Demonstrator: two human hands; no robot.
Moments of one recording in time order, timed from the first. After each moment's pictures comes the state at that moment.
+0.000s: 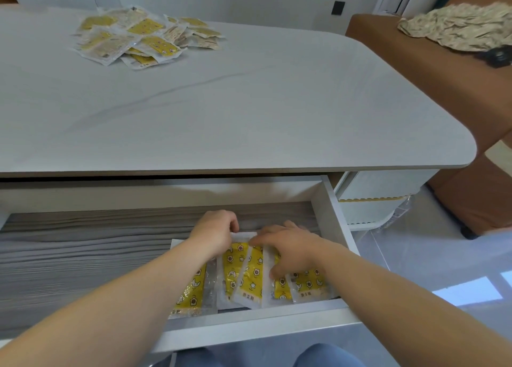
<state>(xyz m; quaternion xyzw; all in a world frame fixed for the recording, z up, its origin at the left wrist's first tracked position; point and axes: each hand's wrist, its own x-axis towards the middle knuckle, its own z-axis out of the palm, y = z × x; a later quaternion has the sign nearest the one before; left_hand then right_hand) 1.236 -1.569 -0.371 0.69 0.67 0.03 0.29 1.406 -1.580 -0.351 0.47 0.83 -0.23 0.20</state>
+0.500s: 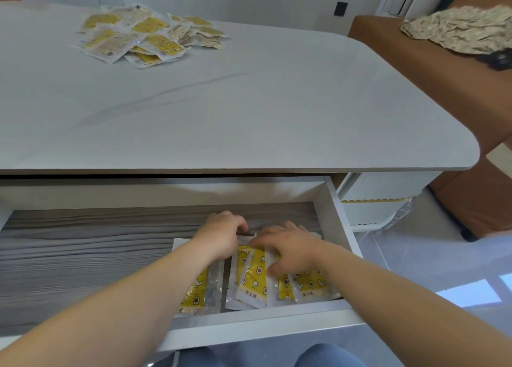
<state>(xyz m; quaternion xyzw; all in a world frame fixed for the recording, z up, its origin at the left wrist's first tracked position) 1.238 -1.572 -0.372 0.72 0.63 0.00 0.29 1.400 -1.584 -0.348 0.47 0.83 -0.24 0.19</state>
